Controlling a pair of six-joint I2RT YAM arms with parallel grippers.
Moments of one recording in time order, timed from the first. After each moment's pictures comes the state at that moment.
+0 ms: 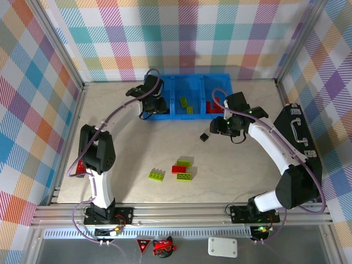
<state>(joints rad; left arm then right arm) -0.42 1.97 1.76 -0.78 -0.04 -0.44 0.35 1.43 1.24 -0.90 -0.19 0.42</state>
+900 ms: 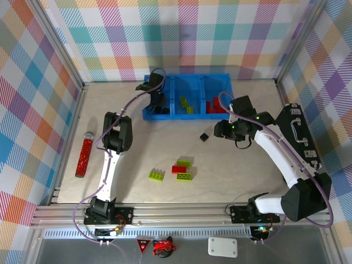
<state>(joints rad) -0.33 2.47 2.19 -0.74 -0.13 -0.32 0.35 1.31 1.20 -0.97 -0.16 0.46</state>
